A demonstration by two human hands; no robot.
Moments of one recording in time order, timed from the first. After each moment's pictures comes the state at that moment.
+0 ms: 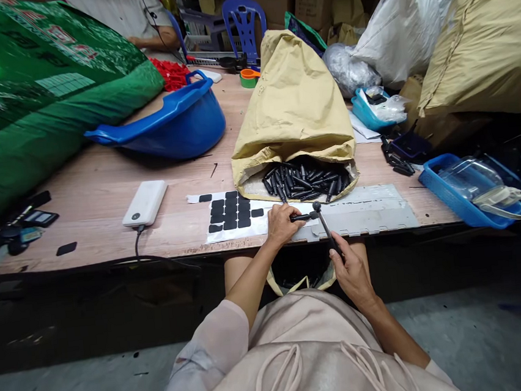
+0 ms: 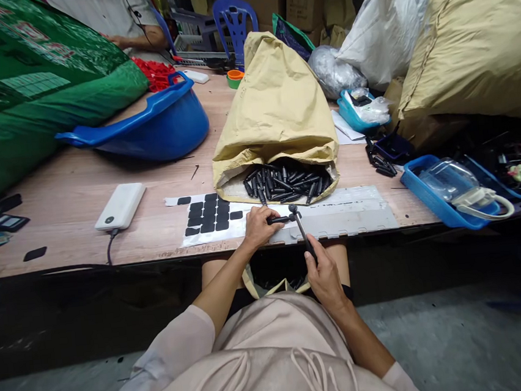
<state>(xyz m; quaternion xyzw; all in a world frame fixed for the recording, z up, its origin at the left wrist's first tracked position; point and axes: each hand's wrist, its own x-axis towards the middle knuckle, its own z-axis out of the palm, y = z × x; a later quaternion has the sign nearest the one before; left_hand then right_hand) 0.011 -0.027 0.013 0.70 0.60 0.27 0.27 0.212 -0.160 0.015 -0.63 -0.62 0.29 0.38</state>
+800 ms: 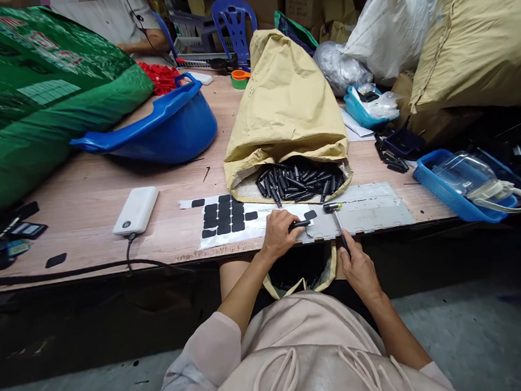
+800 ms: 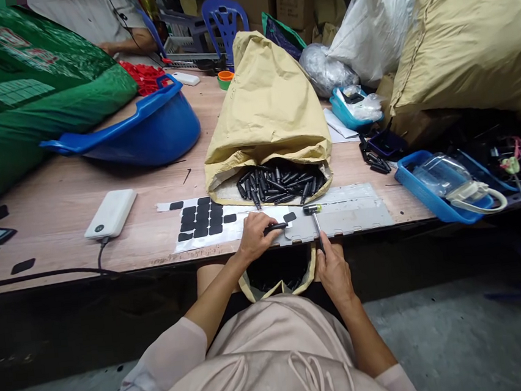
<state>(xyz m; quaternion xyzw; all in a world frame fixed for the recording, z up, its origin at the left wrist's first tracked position) 0.006 -0.050 0.006 0.78 0.50 0.32 0.20 0.247 -0.161 -0.003 -0.75 -0.61 0.15 0.20</state>
